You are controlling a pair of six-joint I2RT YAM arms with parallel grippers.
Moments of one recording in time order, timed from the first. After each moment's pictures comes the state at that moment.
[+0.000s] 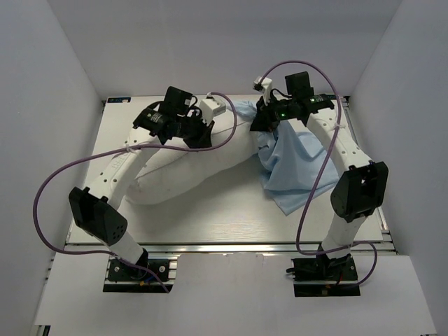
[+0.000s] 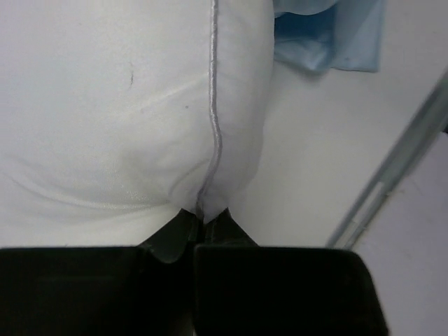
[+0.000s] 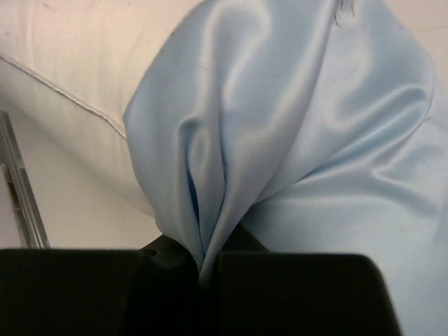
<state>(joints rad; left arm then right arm) -0.50 1.60 1.67 -0.88 0.38 0.29 0.34 1.82 1.79 -0.73 -0.77 -0.40</state>
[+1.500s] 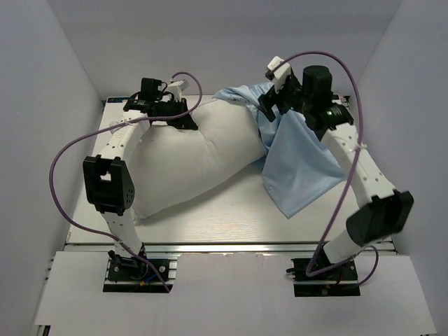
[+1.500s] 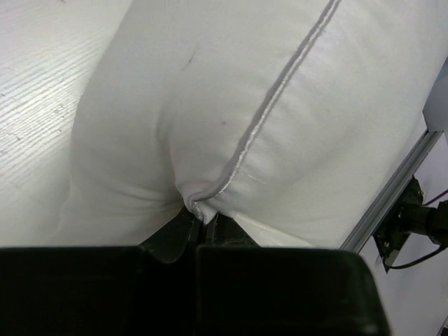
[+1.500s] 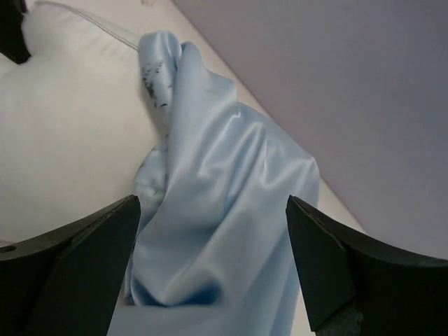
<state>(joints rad) -0.17 1.89 1.73 -0.67 0.69 -0.04 0.36 1.58 1.67 -0.41 -0.38 -0.48</state>
